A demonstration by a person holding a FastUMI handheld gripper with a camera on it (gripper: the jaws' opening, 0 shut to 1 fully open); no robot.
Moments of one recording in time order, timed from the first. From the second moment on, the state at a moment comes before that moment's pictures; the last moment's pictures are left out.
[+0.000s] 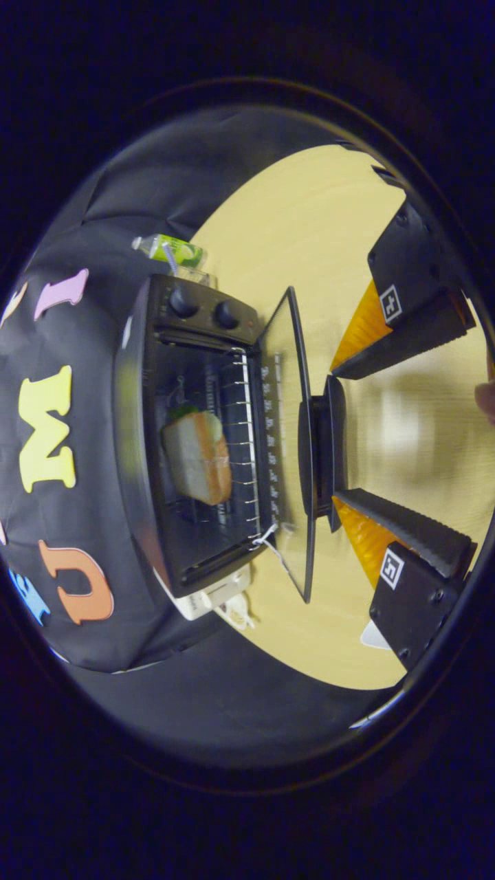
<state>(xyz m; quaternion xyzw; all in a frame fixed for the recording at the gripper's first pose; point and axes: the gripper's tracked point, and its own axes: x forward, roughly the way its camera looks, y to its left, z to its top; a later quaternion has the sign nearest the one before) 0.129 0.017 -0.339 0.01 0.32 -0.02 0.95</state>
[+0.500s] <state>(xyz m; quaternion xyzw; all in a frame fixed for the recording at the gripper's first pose) 0.192 0.021 -0.264 -0.01 0.26 0.00 0.96</state>
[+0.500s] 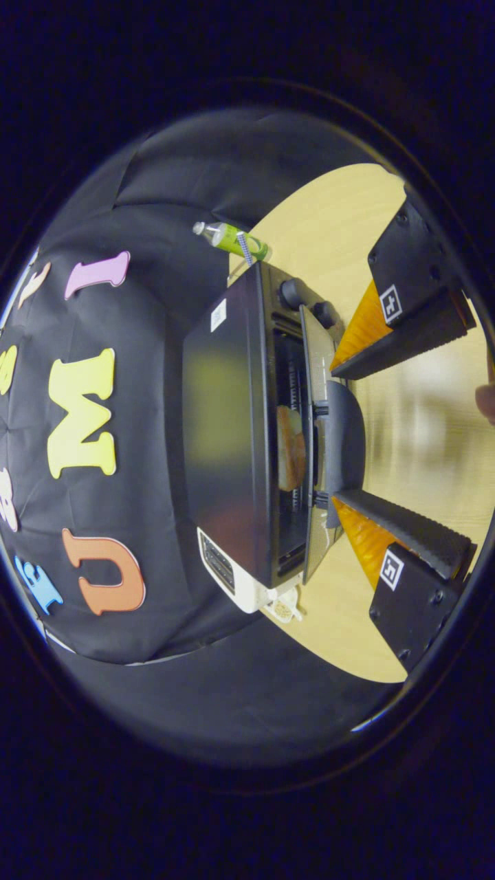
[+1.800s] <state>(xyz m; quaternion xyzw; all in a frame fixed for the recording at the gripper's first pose) 0.022 0.018 0.101 0.00 -0.02 0.01 1.00</state>
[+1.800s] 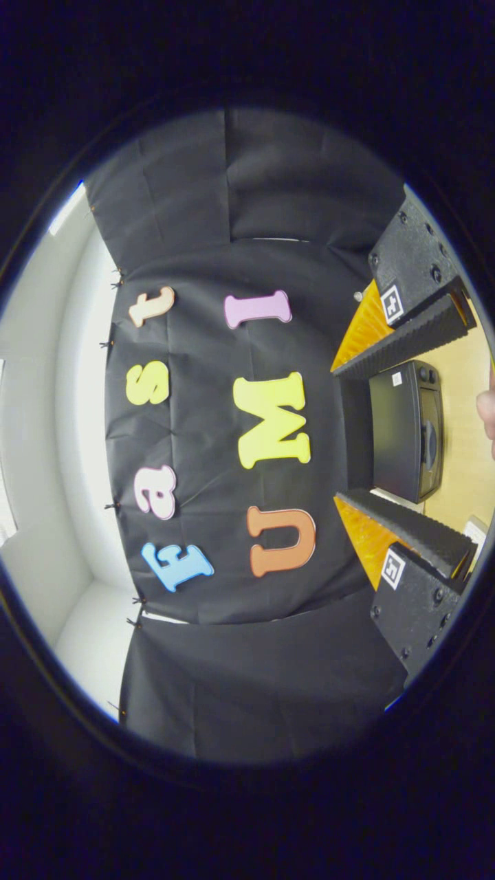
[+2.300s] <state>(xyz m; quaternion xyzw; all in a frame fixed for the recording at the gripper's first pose) 0.004 0.017 0.087 0.02 -0.02 0.00 1.00</state>
